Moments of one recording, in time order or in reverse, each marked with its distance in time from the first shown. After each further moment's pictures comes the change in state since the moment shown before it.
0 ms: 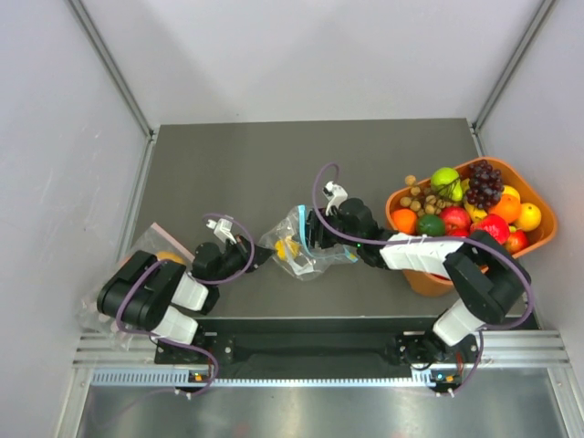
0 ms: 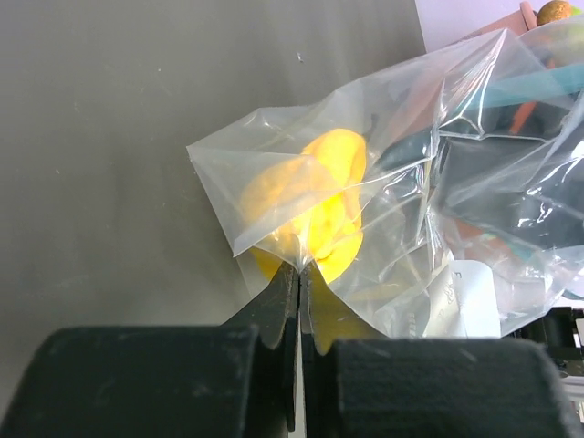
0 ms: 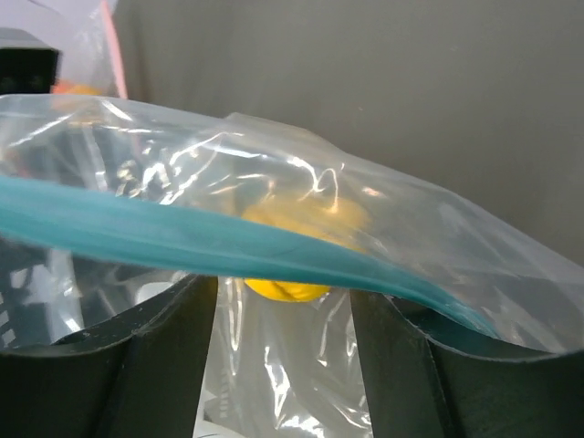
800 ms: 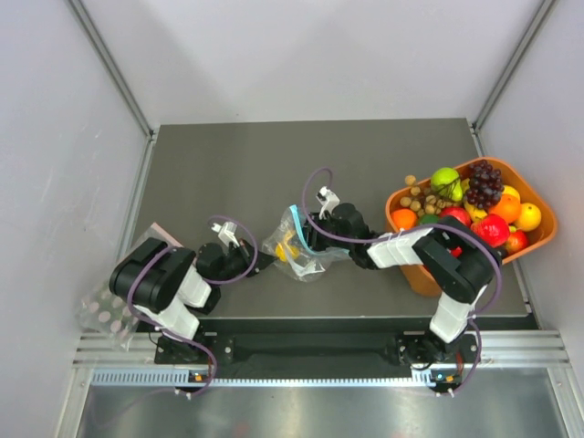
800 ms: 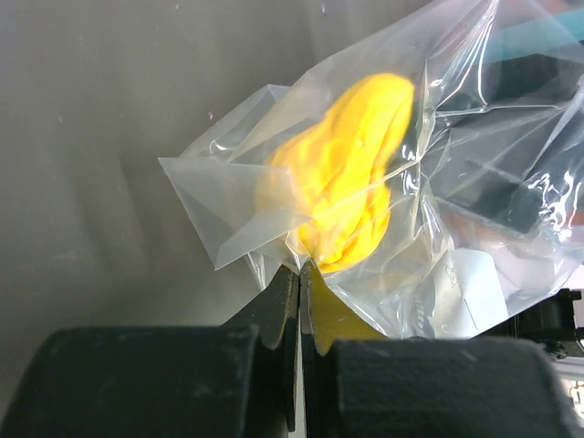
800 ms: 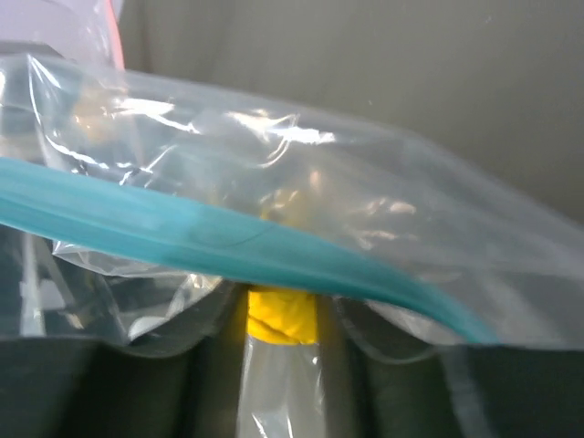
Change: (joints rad) left arm 0.000 0.127 0.003 0.055 0.055 -0.014; right arm 0.007 0.193 0.001 0.202 -0.062 0.083
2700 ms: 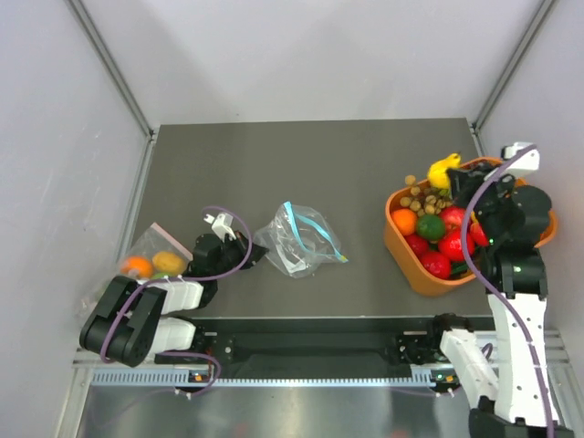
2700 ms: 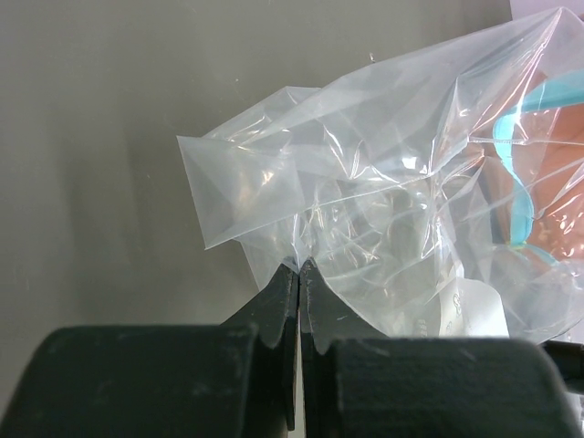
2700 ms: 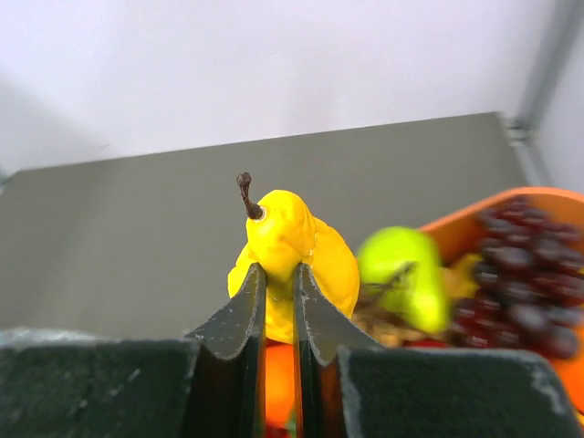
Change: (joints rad) left arm 0.020 -0.345 0.082 -0.513 -0.135 0.180; right arm -0.784 -1.044 0.239 -0.927 0.114 -0.492
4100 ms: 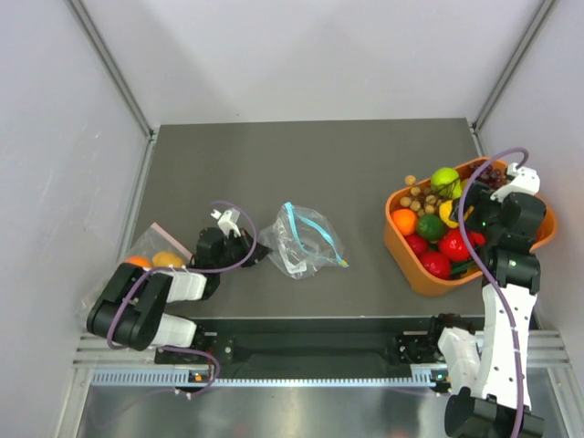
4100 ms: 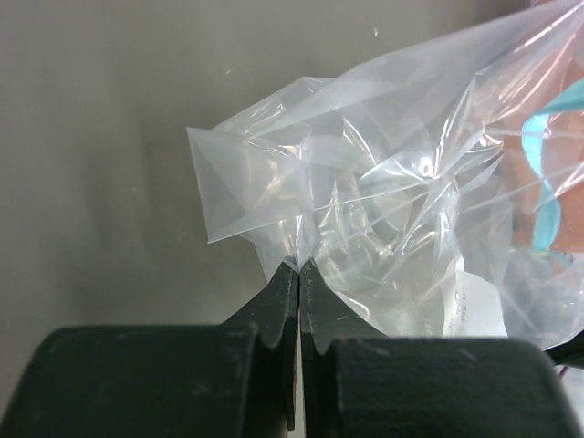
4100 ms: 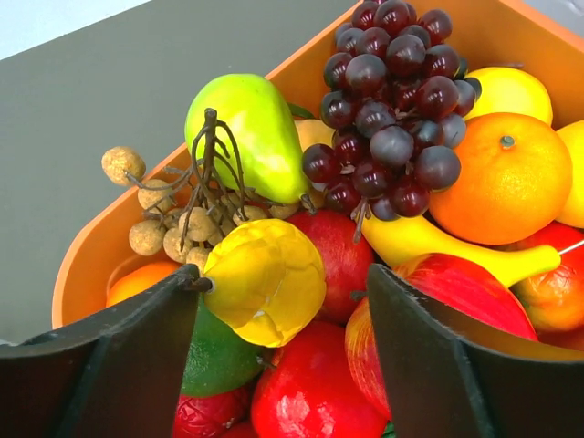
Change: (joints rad) left arm 0.010 0.097 0.058 -0.024 0.074 0.055; right arm -0.264 0.009 -0.109 -0.210 0.051 -0.059
